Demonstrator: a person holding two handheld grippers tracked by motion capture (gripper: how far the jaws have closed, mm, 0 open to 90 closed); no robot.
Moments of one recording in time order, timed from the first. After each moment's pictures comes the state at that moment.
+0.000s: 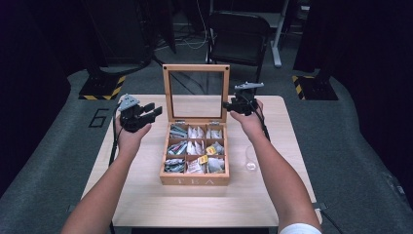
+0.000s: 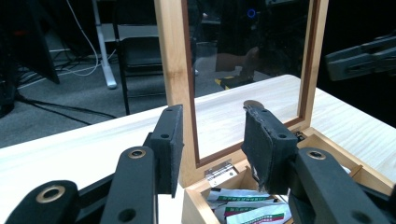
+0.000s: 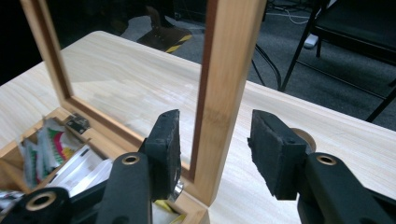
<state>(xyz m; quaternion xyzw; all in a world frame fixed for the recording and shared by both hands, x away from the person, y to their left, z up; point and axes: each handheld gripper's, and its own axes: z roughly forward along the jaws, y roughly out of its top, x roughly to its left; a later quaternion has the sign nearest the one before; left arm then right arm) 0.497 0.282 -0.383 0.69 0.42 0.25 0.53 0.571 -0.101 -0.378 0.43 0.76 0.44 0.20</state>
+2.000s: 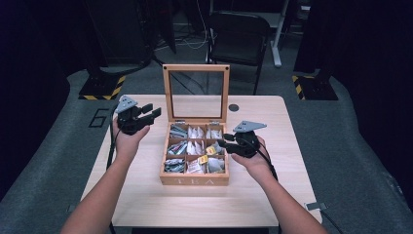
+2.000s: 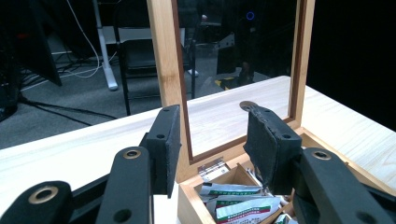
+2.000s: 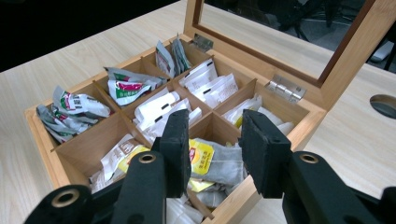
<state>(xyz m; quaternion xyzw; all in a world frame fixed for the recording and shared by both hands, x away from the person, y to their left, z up) 0.481 0.282 -0.372 0.69 0.41 0.26 0.53 0.443 -0.097 -0.411 0.33 0.81 0.47 0.16</state>
